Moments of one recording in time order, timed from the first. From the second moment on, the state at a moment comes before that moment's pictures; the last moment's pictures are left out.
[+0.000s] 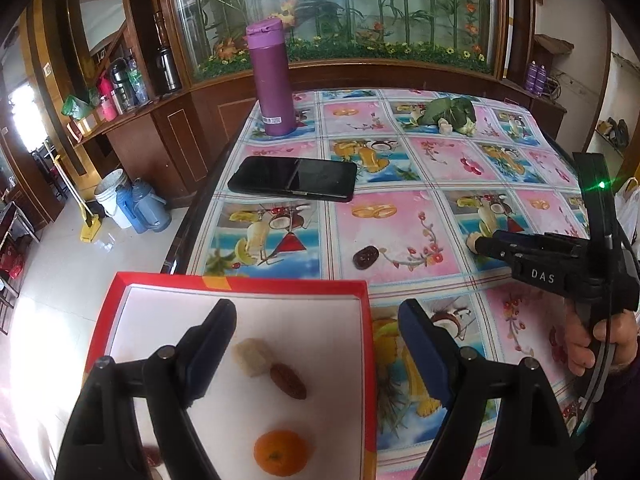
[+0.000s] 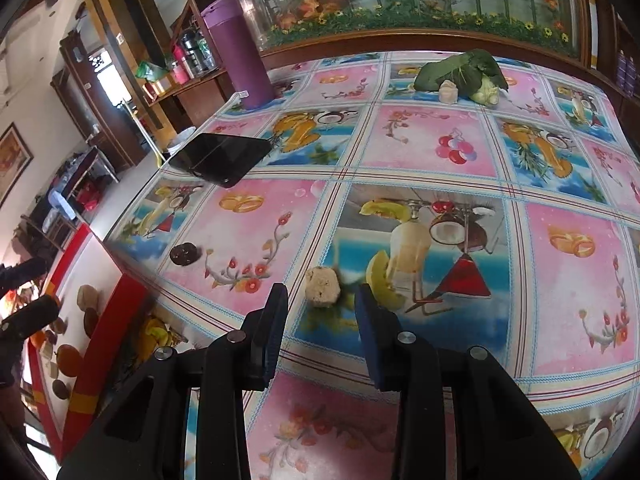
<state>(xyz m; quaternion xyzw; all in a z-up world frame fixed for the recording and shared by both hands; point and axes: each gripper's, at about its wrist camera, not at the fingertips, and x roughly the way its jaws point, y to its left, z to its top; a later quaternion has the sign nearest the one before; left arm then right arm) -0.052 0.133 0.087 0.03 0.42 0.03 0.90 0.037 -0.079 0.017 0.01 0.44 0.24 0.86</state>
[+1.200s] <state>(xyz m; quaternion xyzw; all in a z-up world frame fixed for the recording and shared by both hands) 0.068 0.109 0.013 -0.03 0.58 0.00 0.81 0.058 -0.119 0.022 0.08 0.48 0.19 0.85</state>
